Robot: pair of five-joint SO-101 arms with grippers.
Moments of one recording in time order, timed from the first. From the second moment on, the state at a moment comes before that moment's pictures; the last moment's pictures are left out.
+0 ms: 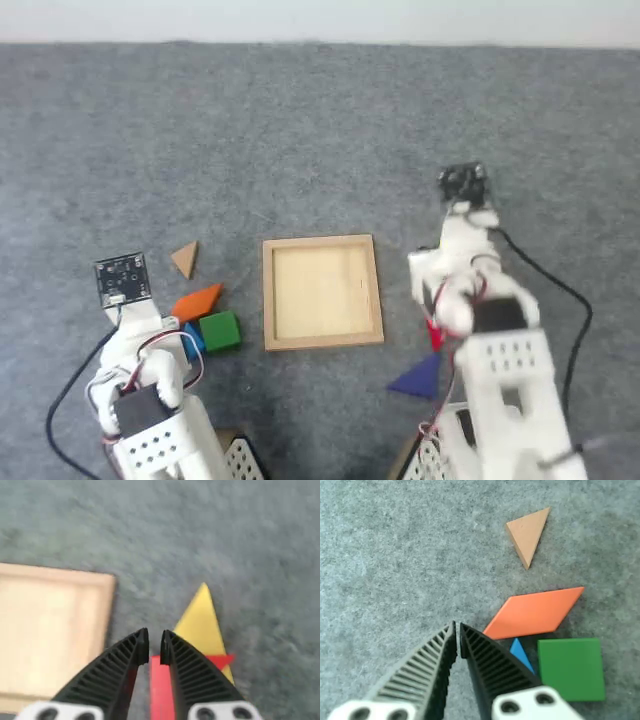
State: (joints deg) left arm -31.8 -103.2 97.0 72.0 -3.6; right arm -11.7 -52.3 59.8 51.9 1.2
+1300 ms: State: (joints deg) left arm -31.8 -103.2 97.0 72.0 -3.6; right arm -9.2 -18.1 39.6 67.3 -13.0
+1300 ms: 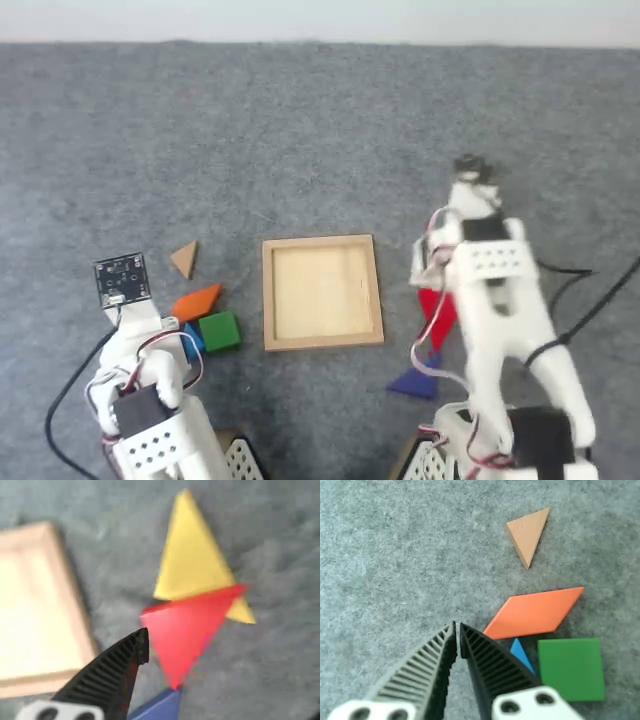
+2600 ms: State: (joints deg) left arm -31.8 -103.2 97.0 72.0 -3.6; right arm -11.0 -5.6 42.4 51.6 -18.6
